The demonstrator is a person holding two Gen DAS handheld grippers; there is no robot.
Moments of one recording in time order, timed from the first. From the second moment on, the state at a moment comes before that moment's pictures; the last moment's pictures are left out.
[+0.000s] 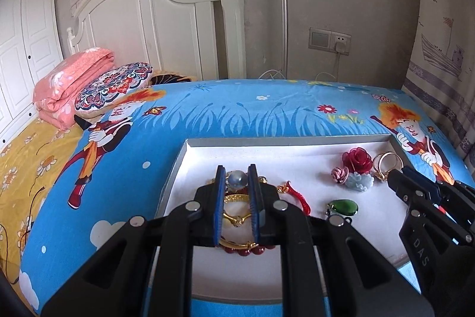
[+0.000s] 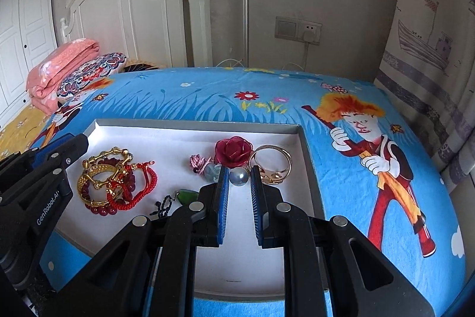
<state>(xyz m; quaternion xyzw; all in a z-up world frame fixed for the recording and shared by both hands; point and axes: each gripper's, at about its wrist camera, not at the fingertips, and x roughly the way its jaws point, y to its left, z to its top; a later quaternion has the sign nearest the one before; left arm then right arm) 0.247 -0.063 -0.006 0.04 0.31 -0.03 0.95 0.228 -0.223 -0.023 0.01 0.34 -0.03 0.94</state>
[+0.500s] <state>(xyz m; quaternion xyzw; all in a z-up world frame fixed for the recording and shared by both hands) 0.263 -0.059 -0.018 0.04 0.32 -0.03 0.94 0.242 -0.217 -0.032 0.00 0.35 -0.04 0.94</state>
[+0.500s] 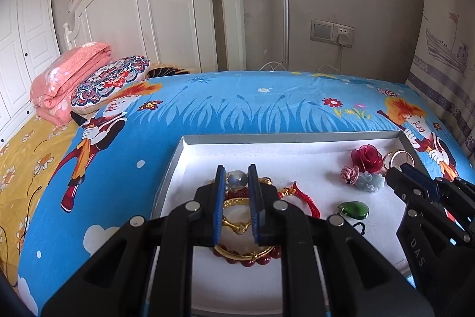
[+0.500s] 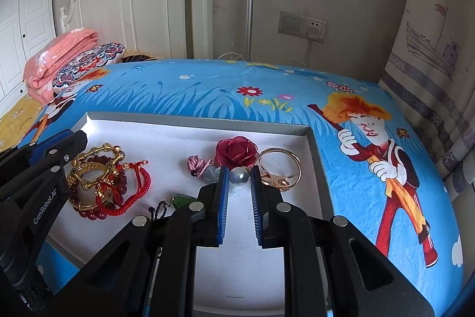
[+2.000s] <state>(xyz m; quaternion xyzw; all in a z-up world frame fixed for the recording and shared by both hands) 0.190 -0.028 0.010 0.03 0.28 -0.04 0.96 0.172 -0.218 -0.004 -0.01 0.32 -0.04 0.95</state>
